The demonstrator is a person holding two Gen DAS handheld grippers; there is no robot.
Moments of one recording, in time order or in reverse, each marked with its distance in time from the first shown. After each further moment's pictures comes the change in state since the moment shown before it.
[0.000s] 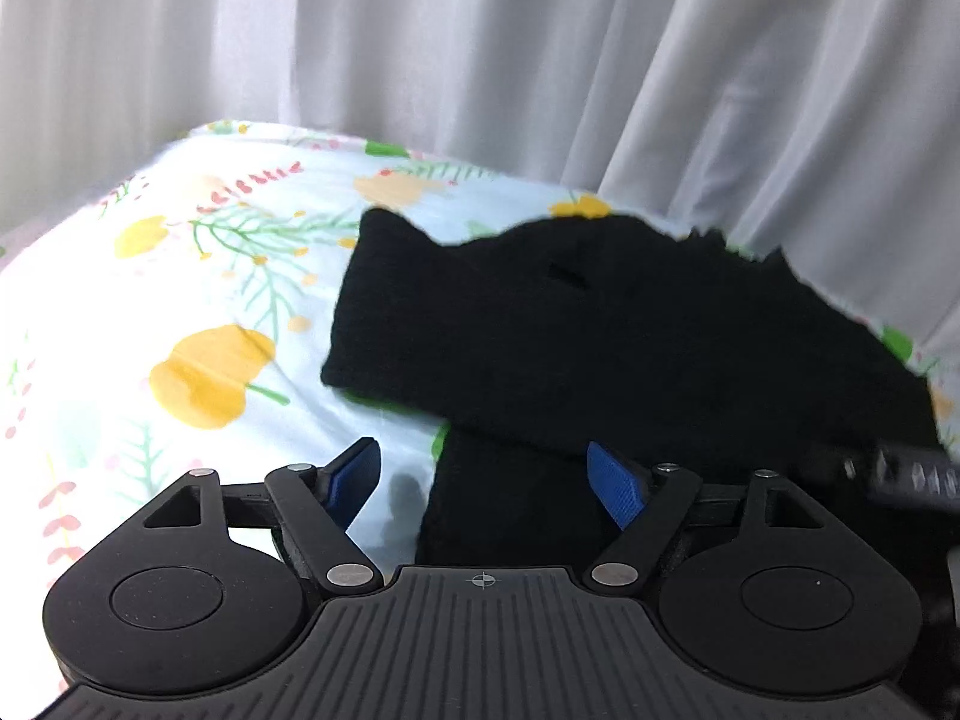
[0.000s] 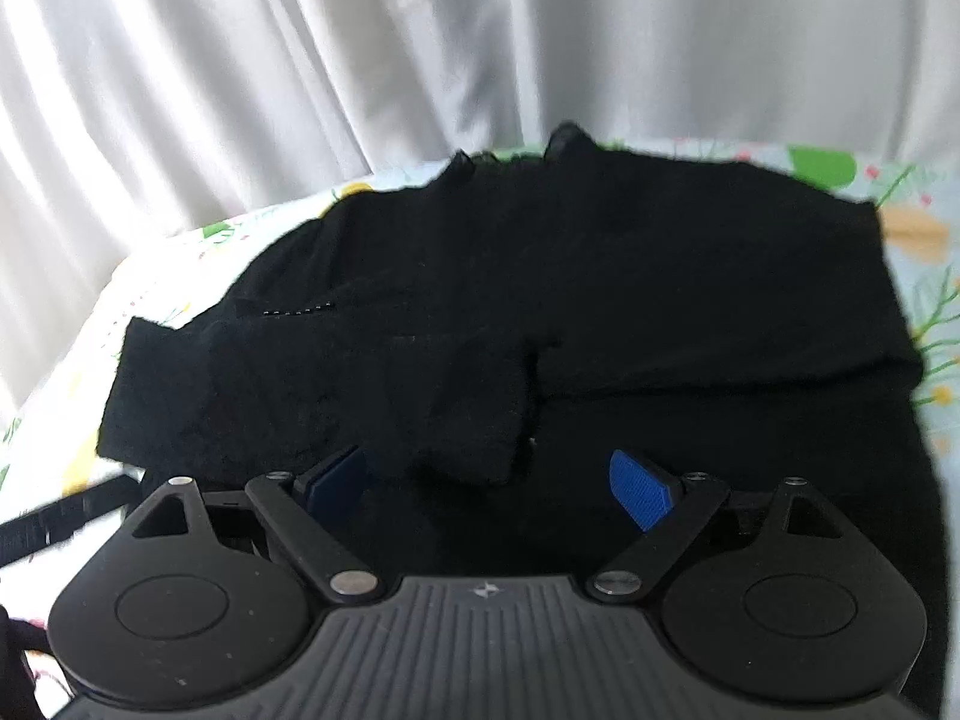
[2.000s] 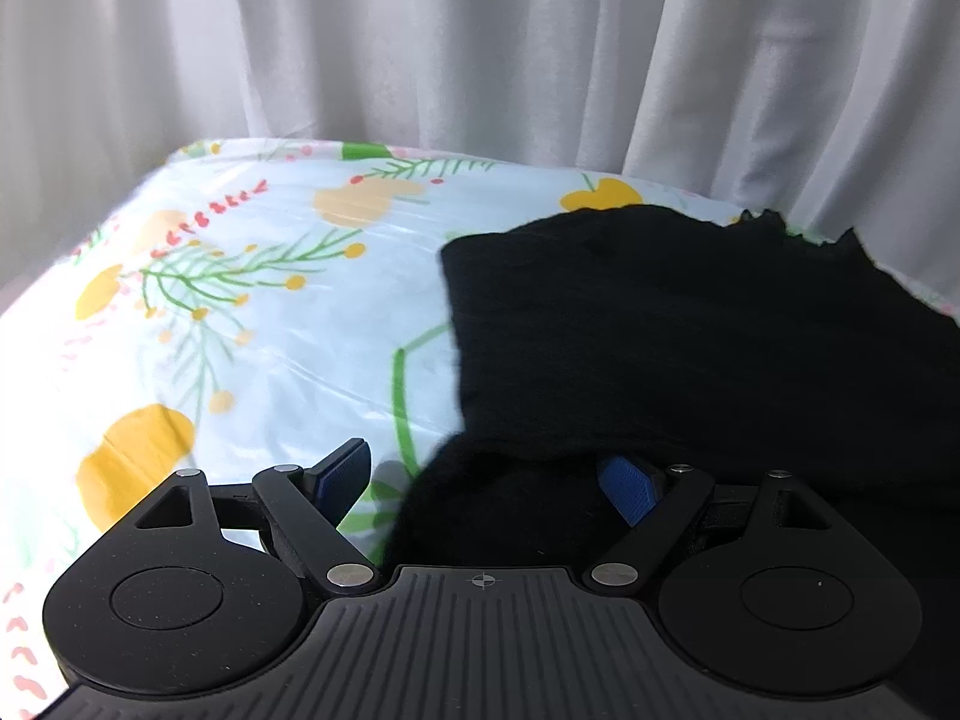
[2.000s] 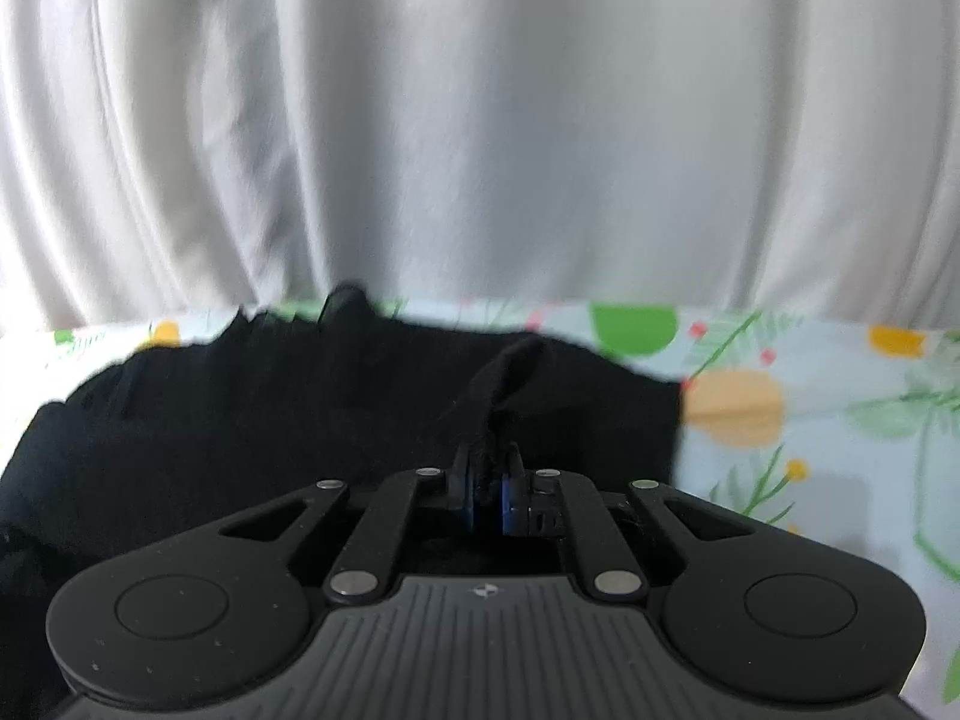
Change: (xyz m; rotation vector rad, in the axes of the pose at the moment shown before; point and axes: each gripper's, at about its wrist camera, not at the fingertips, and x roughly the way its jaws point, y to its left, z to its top) left arm 0.074 -0.039 0.029 0.076 0.003 0.134; right arm -0.010 -0.097 0.055 -0.046 -0.242 -0.238
